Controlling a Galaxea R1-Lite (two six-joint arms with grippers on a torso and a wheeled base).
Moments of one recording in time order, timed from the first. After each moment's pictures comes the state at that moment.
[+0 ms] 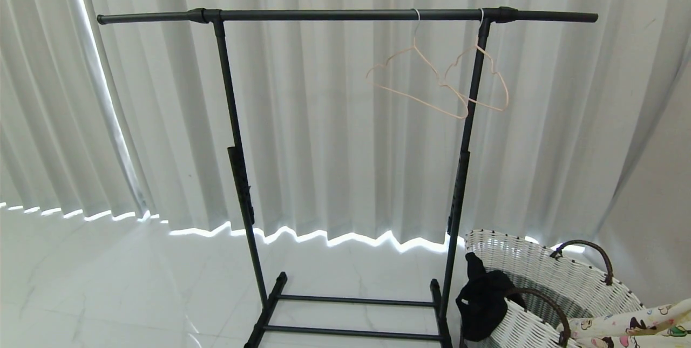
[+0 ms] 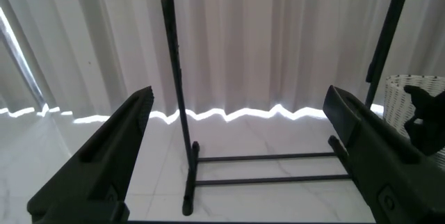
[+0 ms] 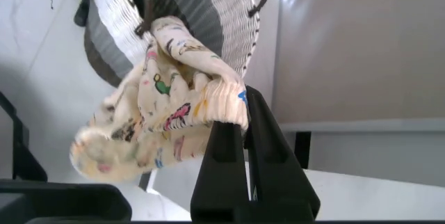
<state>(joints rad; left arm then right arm) 0.00 0.00 -0.01 0.00 -0.14 0.07 0.01 0.92 -0.64 0.42 -0.18 -0.53</state>
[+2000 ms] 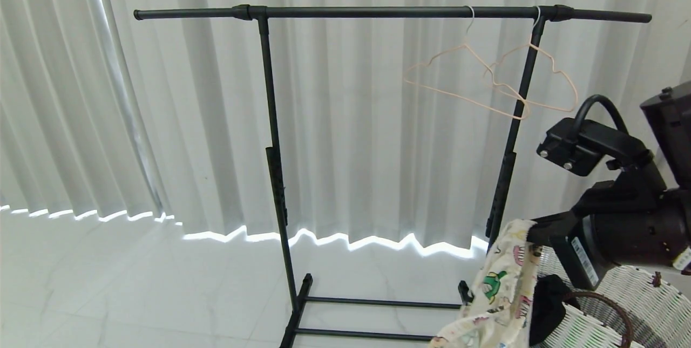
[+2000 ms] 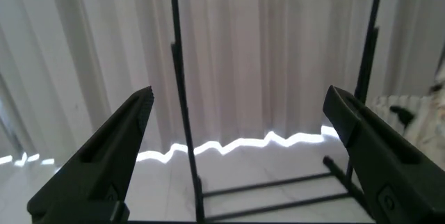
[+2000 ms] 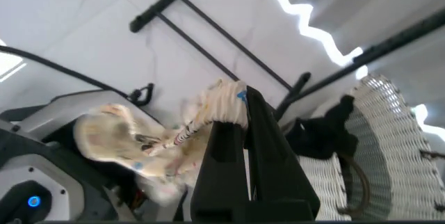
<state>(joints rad) -0.01 0.03 -0.15 -0.02 -0.27 0.04 0.79 1.38 -1.11 0.42 -0.14 0.02</state>
